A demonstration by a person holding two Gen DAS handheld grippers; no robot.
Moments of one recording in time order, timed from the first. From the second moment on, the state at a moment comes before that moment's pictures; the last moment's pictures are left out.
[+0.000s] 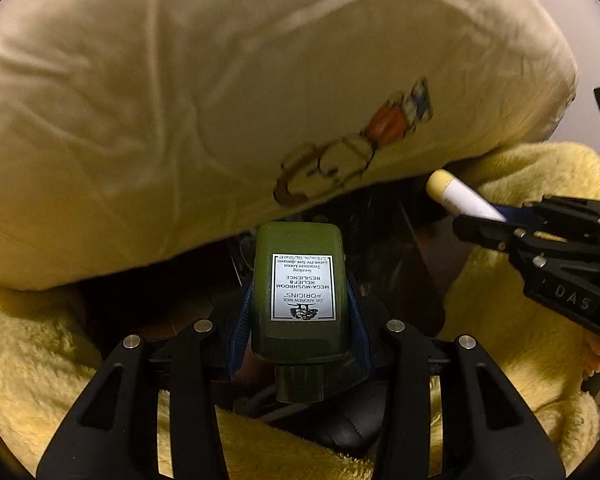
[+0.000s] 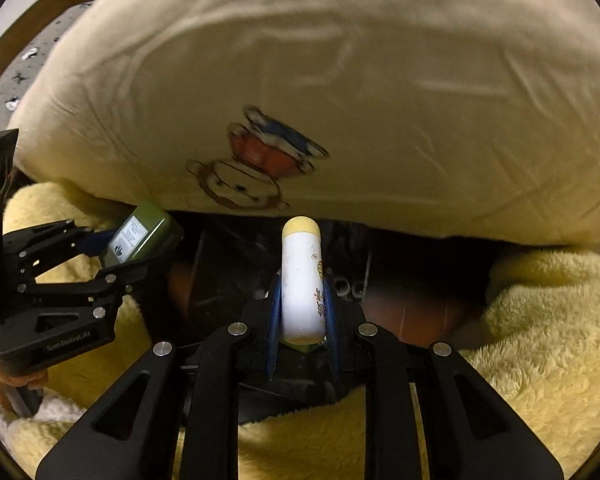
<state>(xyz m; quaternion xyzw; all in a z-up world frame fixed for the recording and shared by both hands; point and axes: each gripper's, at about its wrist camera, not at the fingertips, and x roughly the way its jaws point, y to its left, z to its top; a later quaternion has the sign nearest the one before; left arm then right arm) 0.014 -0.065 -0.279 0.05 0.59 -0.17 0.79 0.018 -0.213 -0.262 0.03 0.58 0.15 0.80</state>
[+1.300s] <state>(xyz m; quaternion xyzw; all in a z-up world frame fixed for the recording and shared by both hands) 0.065 -0.005 -0.130 0.04 0.43 -0.12 0.90 0.077 -0.226 -0.132 0.03 0.42 0.12 0.90</state>
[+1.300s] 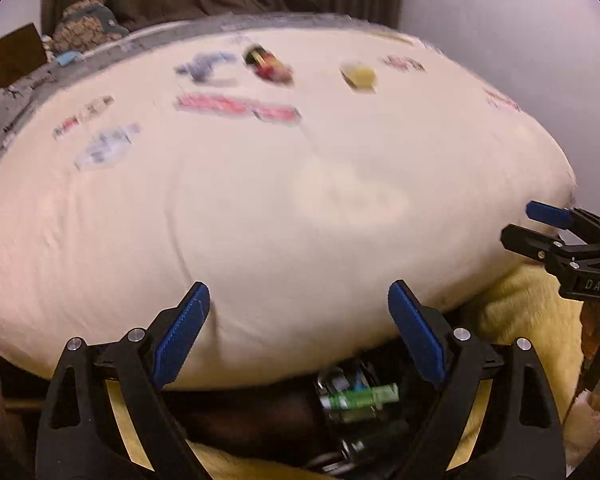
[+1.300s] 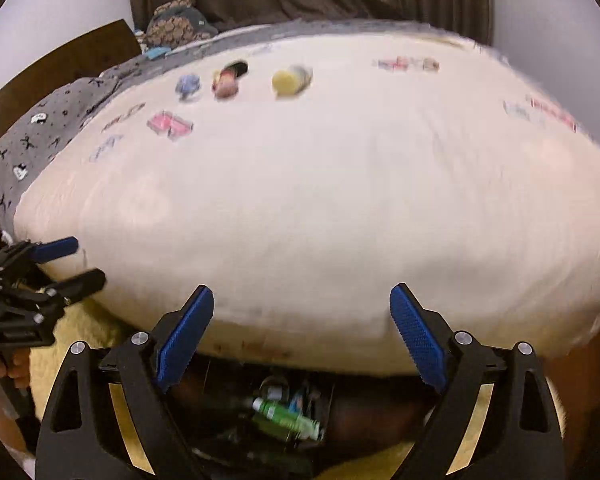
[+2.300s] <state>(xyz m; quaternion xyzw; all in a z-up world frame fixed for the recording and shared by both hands) 0.261 -0.008 -0.112 0.03 0.42 -0.09 0.90 0.313 -0.173 -0.120 0.00 0.43 0.08 0.90</state>
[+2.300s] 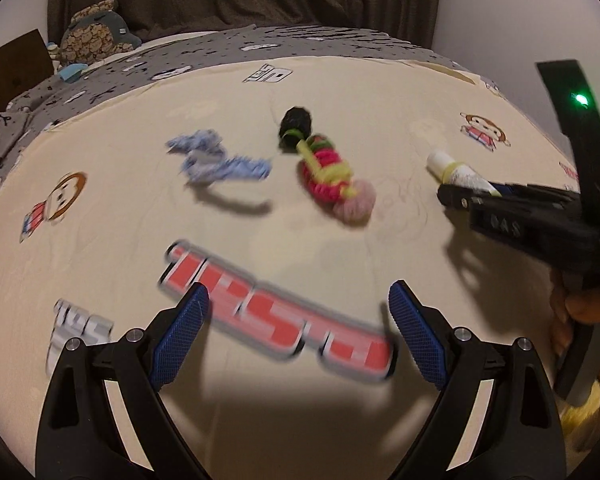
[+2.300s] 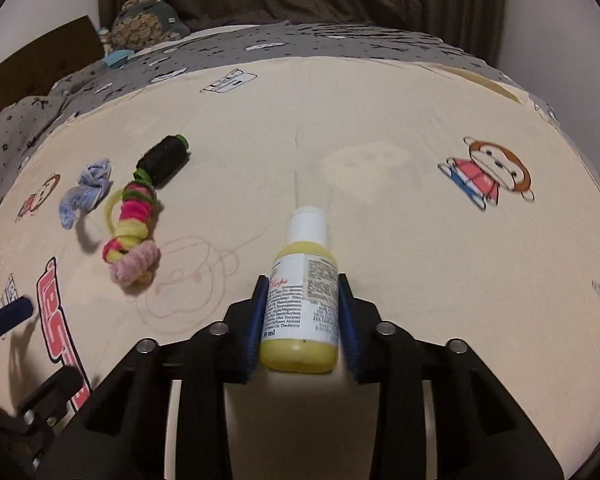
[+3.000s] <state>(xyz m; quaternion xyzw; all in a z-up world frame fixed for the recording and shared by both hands) 0.332 -0.045 -0.114 0.02 0.46 -0.08 0.89 0.283 -0.200 -0.120 0.01 0.43 0.10 0.90</state>
